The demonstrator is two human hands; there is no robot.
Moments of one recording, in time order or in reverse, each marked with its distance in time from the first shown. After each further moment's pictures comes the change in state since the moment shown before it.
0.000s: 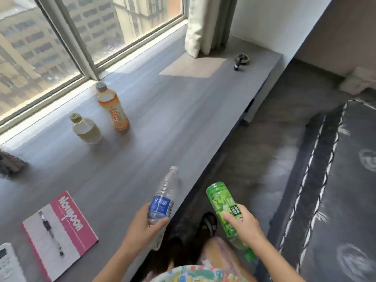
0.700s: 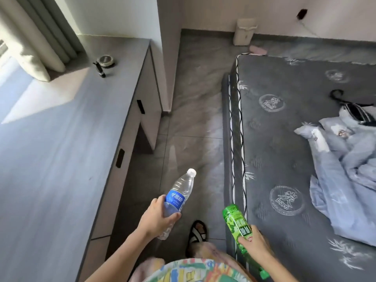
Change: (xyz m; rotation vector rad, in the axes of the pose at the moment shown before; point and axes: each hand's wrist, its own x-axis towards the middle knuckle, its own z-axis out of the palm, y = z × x) left_hand 0.089 0.175 0.294 0.714 -0.416 0.328; right_hand 0.009 0.250 -0.161 0.099 0.207 0.559
